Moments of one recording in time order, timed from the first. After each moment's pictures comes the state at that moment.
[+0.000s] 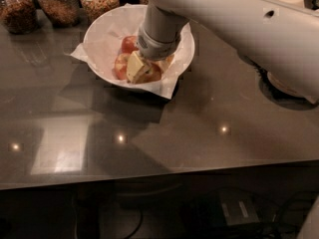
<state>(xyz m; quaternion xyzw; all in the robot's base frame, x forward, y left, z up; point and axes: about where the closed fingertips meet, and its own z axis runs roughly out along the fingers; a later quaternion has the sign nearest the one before) 0.623 0.014 0.877 -0.28 0.94 0.07 0.19</state>
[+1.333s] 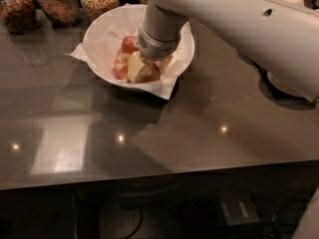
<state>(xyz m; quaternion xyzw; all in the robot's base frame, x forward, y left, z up) 0.621 0.013 0.877 -0.29 0.94 0.07 0.18</state>
